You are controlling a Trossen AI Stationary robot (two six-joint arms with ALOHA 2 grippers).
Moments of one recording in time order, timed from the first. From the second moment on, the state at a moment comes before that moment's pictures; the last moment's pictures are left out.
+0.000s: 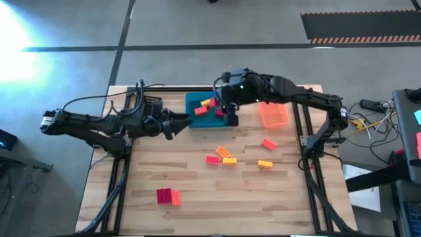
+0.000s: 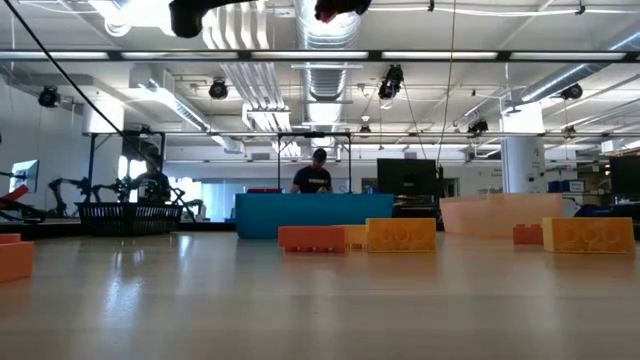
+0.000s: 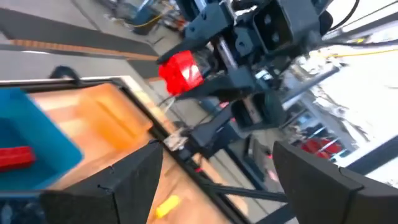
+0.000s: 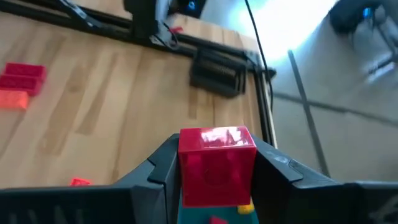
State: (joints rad) left arm -0.11 0.95 0.86 0.08 -0.39 -0.80; right arm -0.20 1.69 1.89 -0.80 -0.04 -0.37
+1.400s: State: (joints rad) left arm -0.10 1.00 0.84 -0.60 -0.42 -0.77; right arm -0.23 1.70 0.98 -0.56 -0.05 0.80
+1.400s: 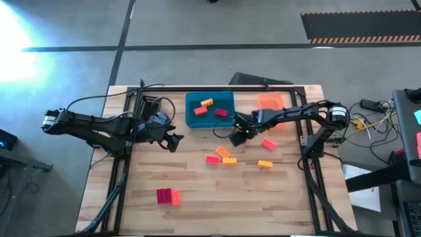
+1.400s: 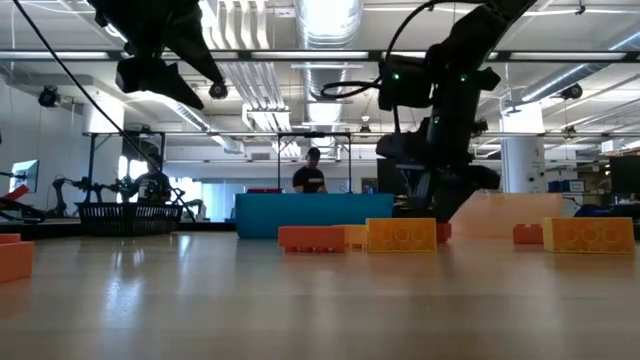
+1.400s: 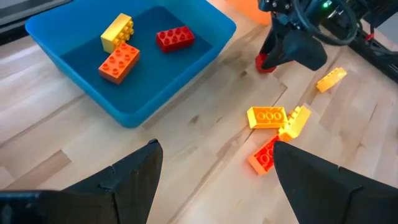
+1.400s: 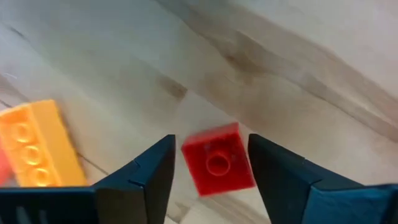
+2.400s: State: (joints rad) left arm -0.10 0.99 0.84 -0.58 -0.40 -0.81; right arm -0.49 2.18 2.02 -1.03 -0.09 0.18
